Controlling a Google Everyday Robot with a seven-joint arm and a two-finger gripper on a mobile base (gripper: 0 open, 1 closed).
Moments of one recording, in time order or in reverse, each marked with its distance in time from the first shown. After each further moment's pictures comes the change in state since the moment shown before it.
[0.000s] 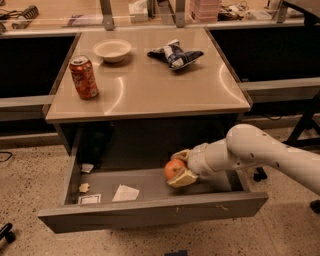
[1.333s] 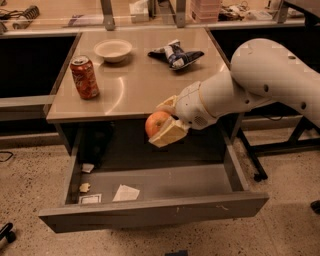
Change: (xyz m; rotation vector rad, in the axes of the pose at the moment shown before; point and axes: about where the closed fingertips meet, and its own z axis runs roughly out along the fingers) arm -0.184 -0.008 -0.116 -0.005 -0.041 -0.098
